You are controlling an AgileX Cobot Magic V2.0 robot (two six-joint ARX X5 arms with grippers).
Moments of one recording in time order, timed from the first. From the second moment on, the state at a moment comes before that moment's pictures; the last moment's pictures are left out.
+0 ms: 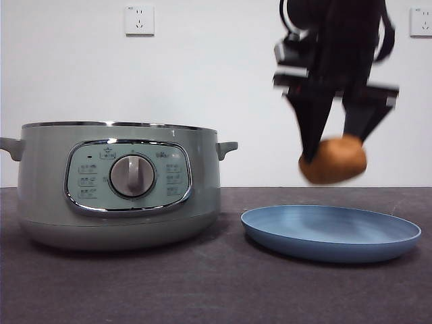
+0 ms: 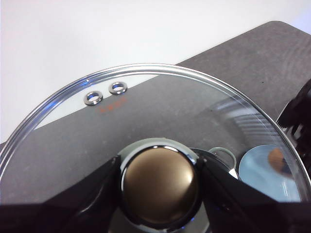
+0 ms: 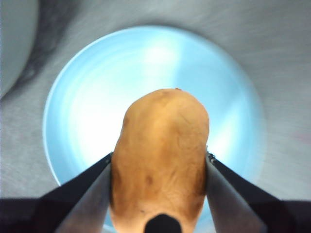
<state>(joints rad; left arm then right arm) -0.39 1.42 2.31 -1.34 -0.02 0.14 0.45 1.73 1.41 -0.96 0.00 0.04</state>
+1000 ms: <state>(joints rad) -0.39 1.42 2.31 -1.34 0.06 0.14 0.44 1.62 1.22 -0.79 -0.03 0.05</state>
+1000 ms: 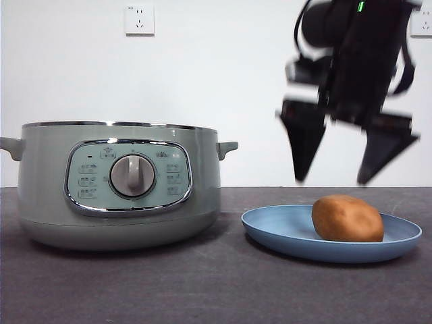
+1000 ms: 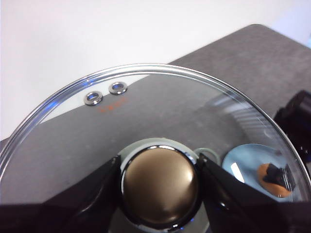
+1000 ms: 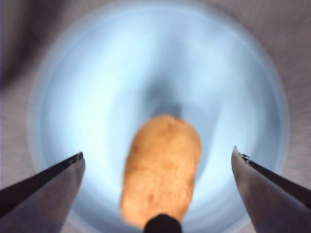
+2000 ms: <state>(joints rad) -0.43 1.54 1.79 -0.98 0.04 0.15 0.44 0.95 1.23 -0.91 -0.01 0.05</state>
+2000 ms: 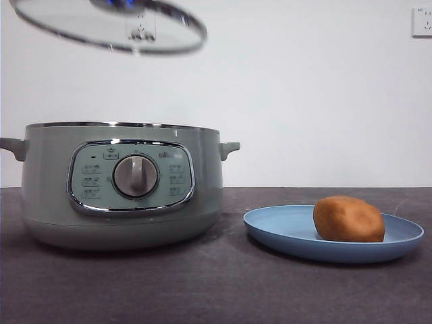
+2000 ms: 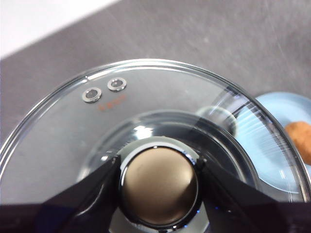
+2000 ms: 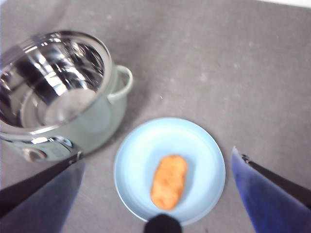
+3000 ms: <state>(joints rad) -0.43 1.51 1.30 -0.55 0.07 0.09 0.44 0.95 1.23 -0.95 0.03 0.05</state>
